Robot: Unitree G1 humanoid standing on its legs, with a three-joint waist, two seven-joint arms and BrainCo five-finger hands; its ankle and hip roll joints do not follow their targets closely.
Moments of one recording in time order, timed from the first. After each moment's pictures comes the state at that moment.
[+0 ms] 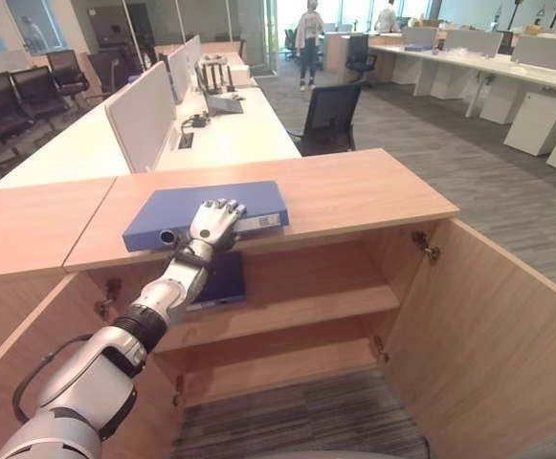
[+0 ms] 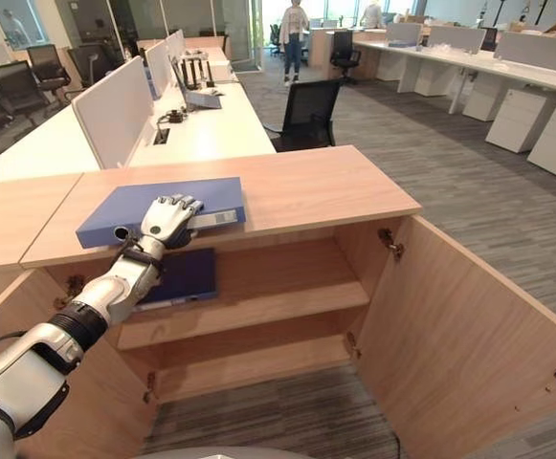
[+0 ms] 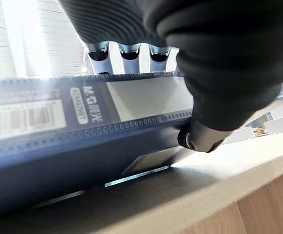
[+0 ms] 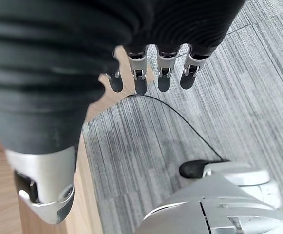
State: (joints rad) left arm -0.68 0.54 -0.71 0.71 0.85 0.05 0.50; right arm 0.03 -0.22 0.19 1.38 0.33 -0.01 -0.15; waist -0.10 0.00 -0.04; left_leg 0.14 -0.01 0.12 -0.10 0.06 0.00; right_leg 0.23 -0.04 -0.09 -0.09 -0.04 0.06
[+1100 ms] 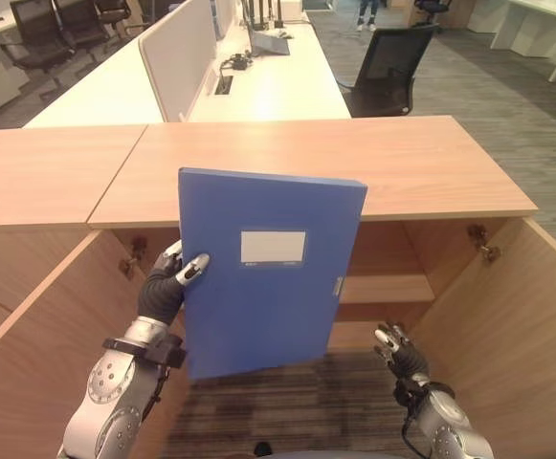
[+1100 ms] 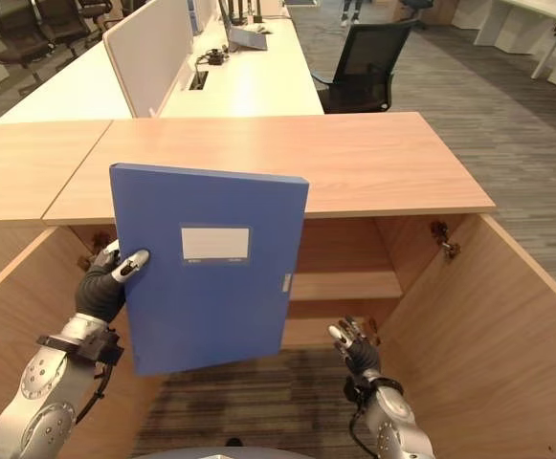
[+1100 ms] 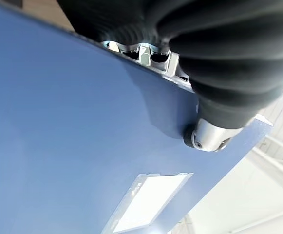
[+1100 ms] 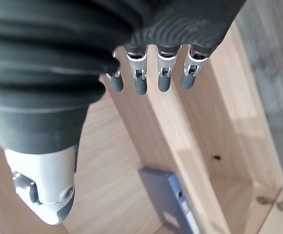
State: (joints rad) left arm 0.23 0.49 -0.06 -0.39 -0.72 -0.10 -0.08; right arm 0.15 -0.30 0.15 0.39 0.73 -0.04 0.08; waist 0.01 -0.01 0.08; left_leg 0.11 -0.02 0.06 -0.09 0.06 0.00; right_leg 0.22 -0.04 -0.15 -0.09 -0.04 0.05
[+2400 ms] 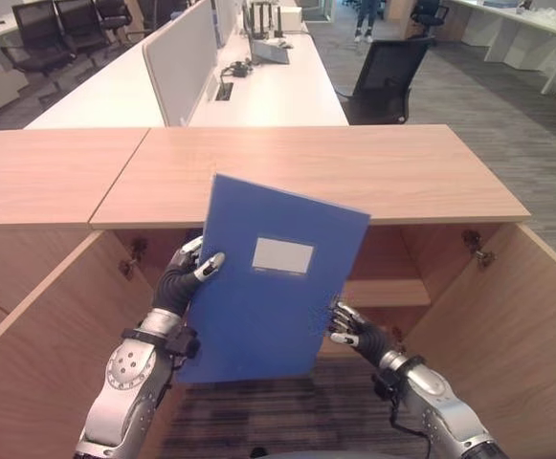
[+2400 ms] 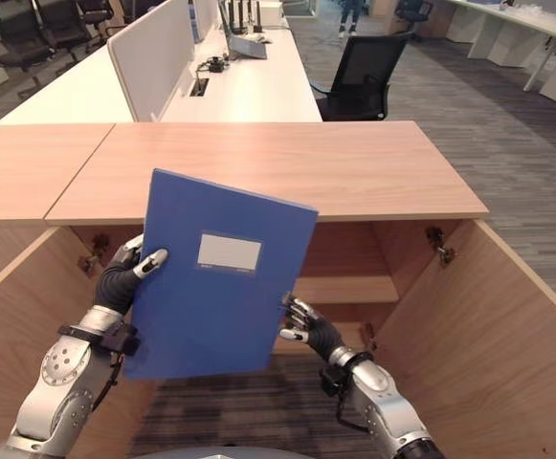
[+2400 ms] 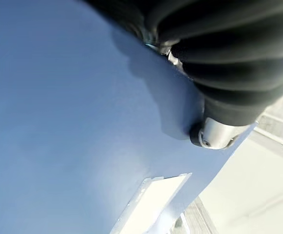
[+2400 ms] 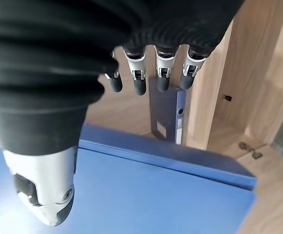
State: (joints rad) left arm 0.15 0.43 -0.10 -0.32 -0.49 -0.09 -0.10; right arm 0.06 -0.38 0.38 0.18 0.51 -0.01 0.28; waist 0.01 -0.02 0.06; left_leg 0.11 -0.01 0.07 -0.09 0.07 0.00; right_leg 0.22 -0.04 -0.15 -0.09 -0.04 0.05
